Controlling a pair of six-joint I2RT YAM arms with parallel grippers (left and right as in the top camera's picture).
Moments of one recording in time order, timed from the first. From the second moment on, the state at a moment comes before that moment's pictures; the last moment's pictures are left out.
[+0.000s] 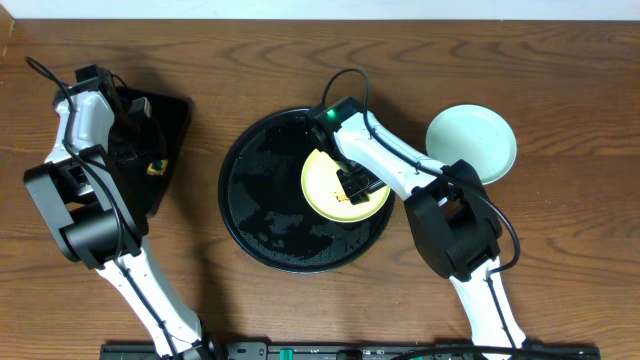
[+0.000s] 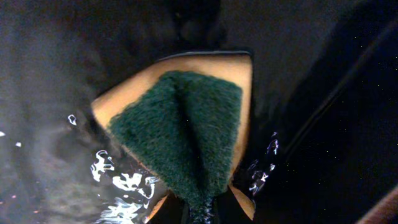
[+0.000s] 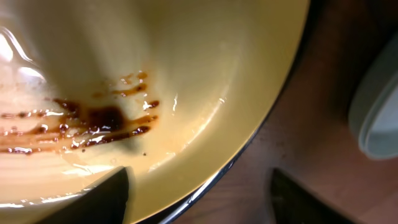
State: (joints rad) left arm 0.39 2.23 1.71 -1.02 0.13 0.12; right arm 0.66 2.31 1.86 -1.42 0.30 0.33
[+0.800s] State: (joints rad) left arm 0.39 2.08 1.76 -1.07 -0.11 -0.03; right arm 0.68 2.31 1.86 -1.39 0.28 0.34
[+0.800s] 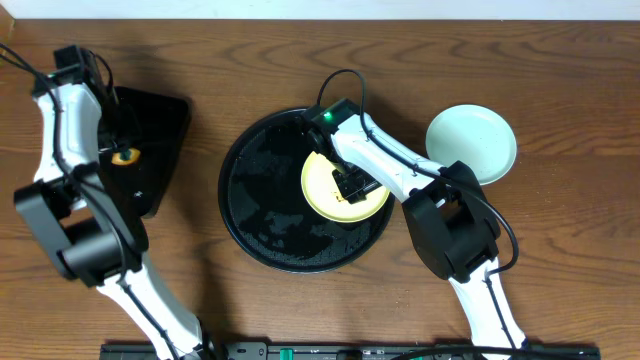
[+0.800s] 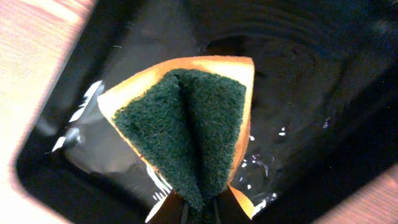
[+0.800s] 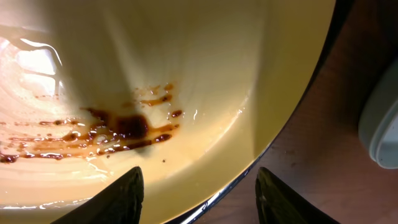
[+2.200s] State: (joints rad) left arm -0.11 1.89 1.76 -1.31 0.36 0.14; right arm 0.41 2.31 2.21 -1.63 0.28 0.58
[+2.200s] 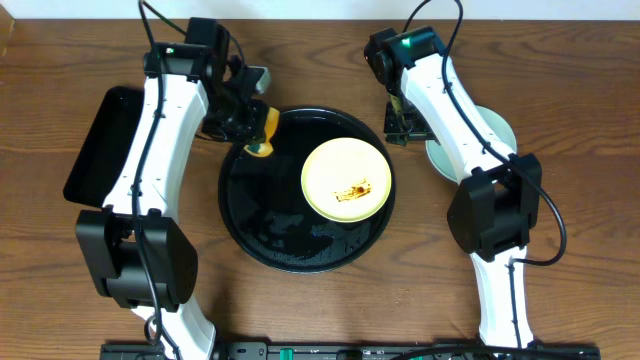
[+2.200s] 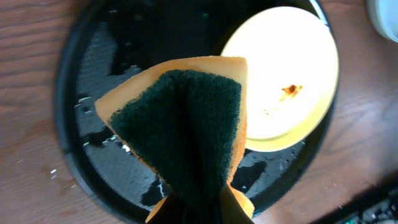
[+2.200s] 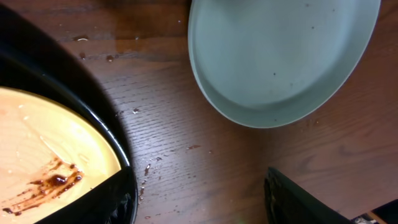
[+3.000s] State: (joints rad) left arm -0.35 1.89 1.45 -1.09 0.47 0.09; right arm 0.42 2.31 2.20 -1.62 0.23 0.57
